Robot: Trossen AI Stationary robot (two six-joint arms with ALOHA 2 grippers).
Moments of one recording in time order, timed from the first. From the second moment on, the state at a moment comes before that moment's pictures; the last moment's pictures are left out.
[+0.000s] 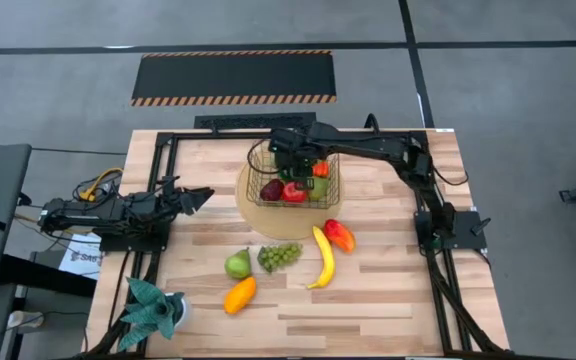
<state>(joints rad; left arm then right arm) -0.05 0.03 0.09 -0.23 -0.55 -1.02 -0.30 2.15 2.02 -1.18 0.24 -0.37</state>
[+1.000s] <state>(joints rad) -0.05 0.03 0.09 -0.24 -0.61 -1.03 -0.40 2.18 2.02 -1.23 0.21 -0.44</state>
